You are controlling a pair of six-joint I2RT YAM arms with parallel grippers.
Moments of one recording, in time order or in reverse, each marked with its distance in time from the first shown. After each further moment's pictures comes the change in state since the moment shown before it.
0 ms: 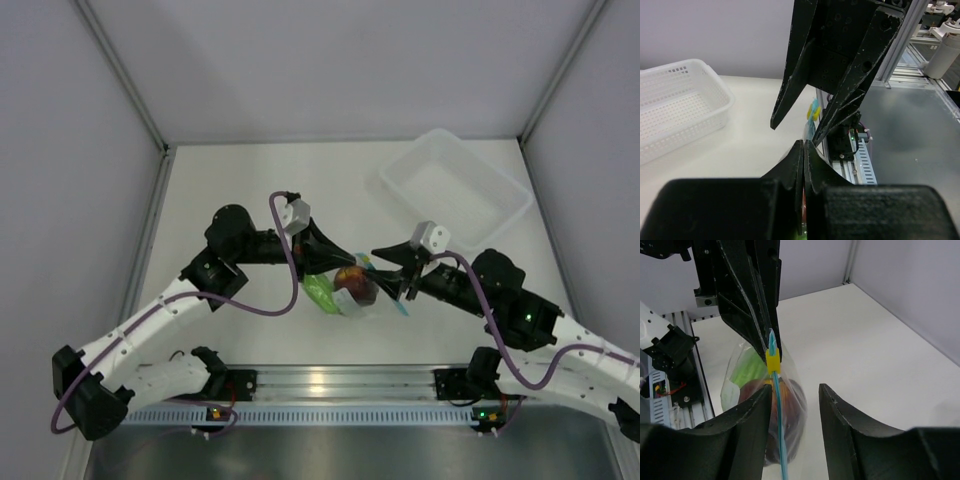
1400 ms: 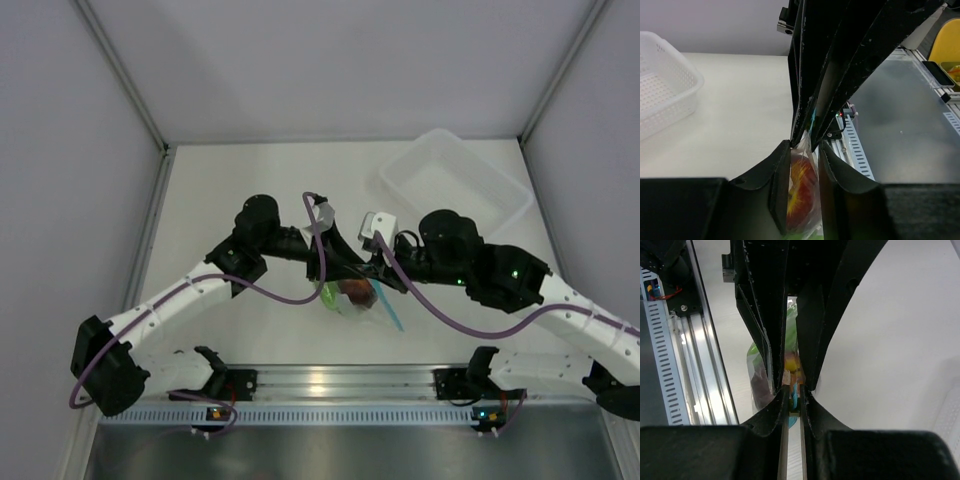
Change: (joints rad) left arm 0.011 0.165 0.020 0.000 0.152 0.056; right arm -0.007 0.340 0.449 -0.601 -0.085 -0.155
